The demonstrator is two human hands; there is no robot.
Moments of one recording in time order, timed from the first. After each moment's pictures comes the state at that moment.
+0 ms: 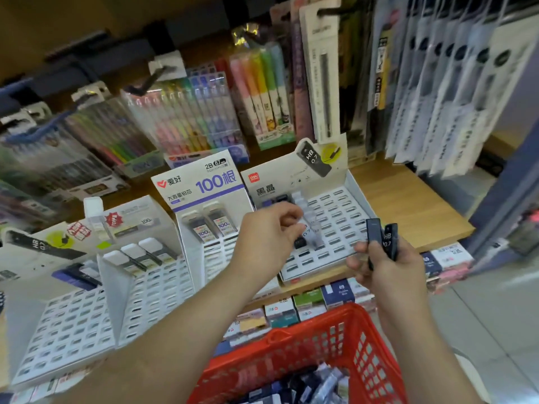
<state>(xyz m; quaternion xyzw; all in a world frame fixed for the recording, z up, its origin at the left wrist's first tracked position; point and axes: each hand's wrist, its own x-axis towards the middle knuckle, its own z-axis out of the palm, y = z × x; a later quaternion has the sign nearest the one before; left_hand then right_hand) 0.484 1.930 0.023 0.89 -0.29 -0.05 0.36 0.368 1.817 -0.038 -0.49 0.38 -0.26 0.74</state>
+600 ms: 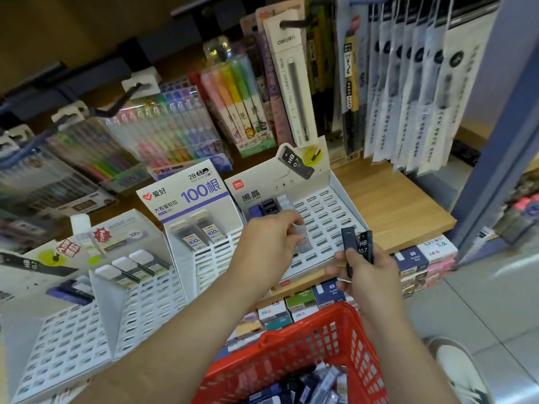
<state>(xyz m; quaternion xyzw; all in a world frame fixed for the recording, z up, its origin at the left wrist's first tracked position) 0.471 1.915 0.027 0.89 -0.39 0.01 0.22 0.365 1.822 -0.036 -0.44 0.40 -0.21 0.78</state>
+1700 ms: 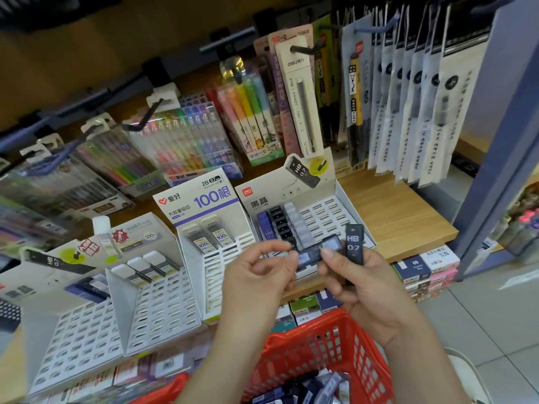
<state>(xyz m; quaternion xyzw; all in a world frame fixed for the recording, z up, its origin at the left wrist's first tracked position) 0.407 1.949 0.048 0.76 -0.08 -0.14 0.63 0.350 1.817 -0.006 -0.43 0.15 -0.09 0.88</state>
